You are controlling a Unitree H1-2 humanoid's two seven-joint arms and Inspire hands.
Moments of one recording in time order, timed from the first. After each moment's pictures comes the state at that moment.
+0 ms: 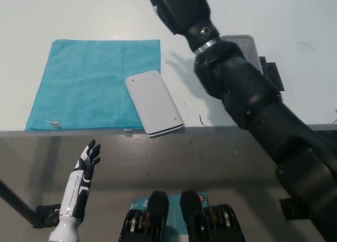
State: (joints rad) left_arm -0.06 0.10 0.00 0.23 0.10 -0.42 0.05; right_arm -1.24 -0.01 0.52 1.11 -1.06 -0.20 -0.71
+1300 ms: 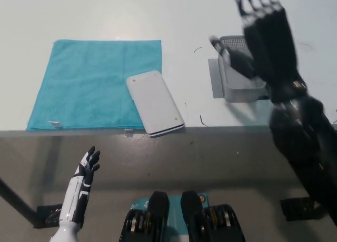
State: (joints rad) left_arm -0.05 0.10 0.00 0.25 0.10 -0.42 0.05; right_arm -0.65 -0.30 0.37 0.04 -0.80 -0.15 -0.43
